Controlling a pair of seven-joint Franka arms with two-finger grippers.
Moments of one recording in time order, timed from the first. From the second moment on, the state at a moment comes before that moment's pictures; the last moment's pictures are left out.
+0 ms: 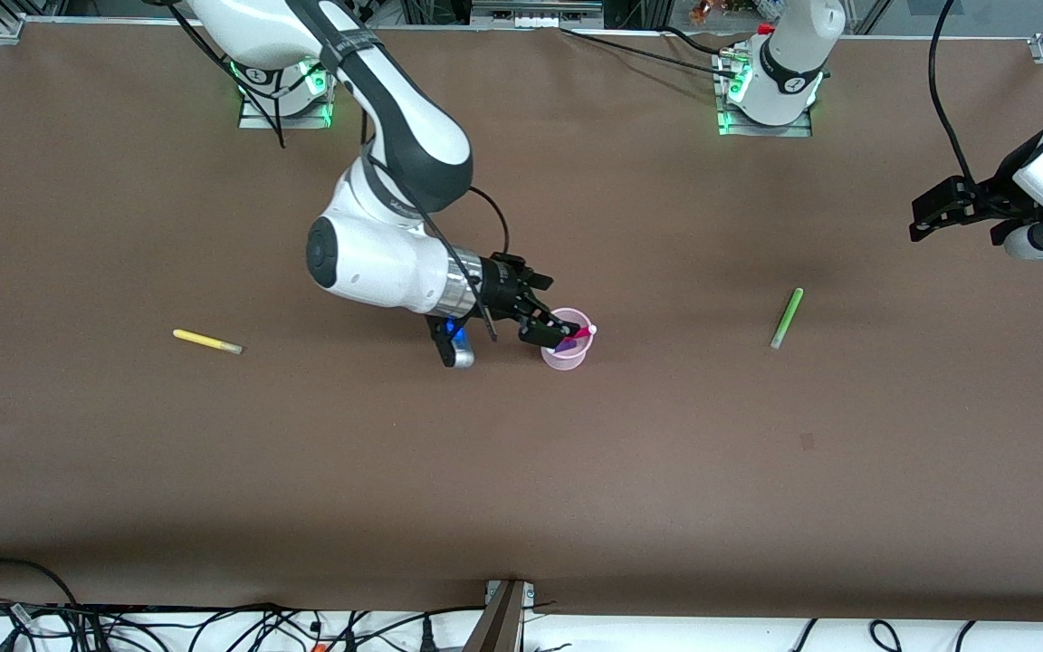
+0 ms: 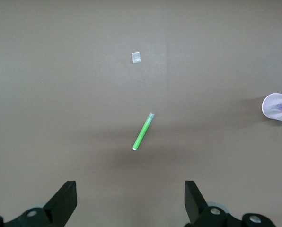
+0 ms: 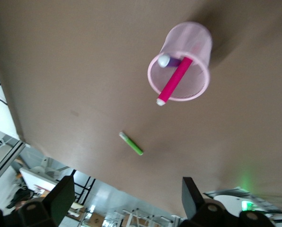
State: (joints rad) left arm -0.06 0.03 0.02 -1.58 0.00 1.56 0.00; right arm 0.57 0.64 0.03 -1.34 0.86 2.17 1.12
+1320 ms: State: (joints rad) left arm -0.06 0.03 0.02 -1.58 0.00 1.56 0.00; right arm 0.56 0.24 -0.32 -1.55 0.52 1.66 0.58
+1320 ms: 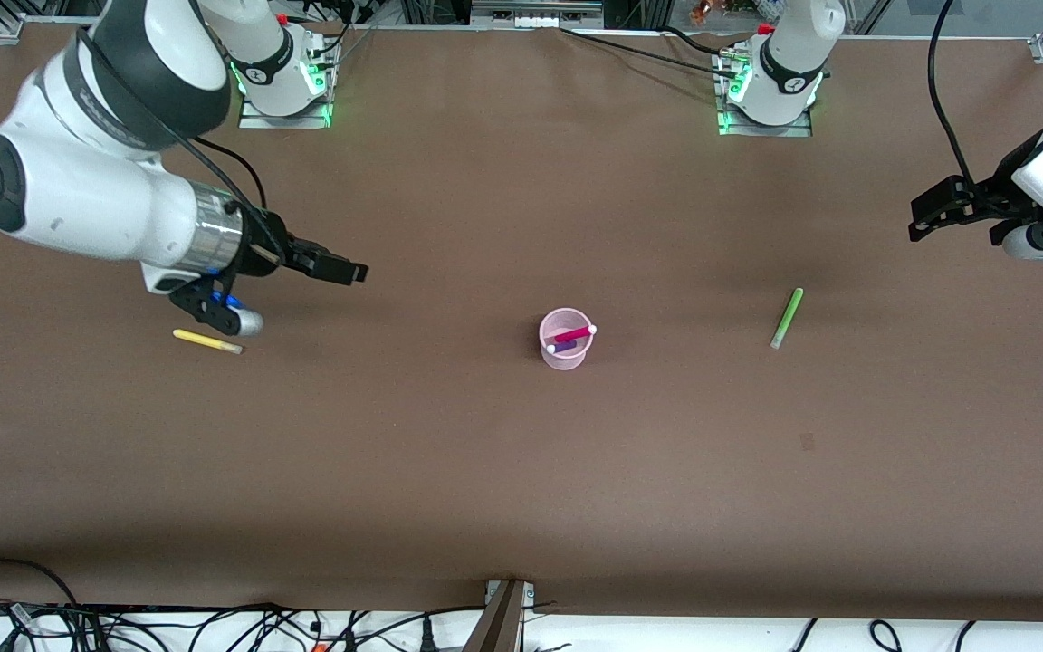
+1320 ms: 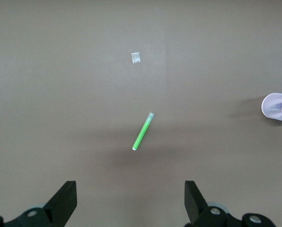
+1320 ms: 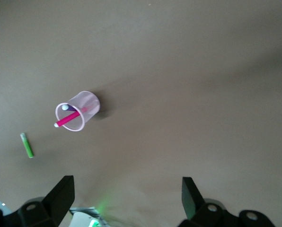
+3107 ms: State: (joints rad) left arm -0.06 0.03 0.02 -1.58 0.00 1.56 0.00; right arm 0.27 -0.05 -0.15 -1.73 0.04 1.66 0.06
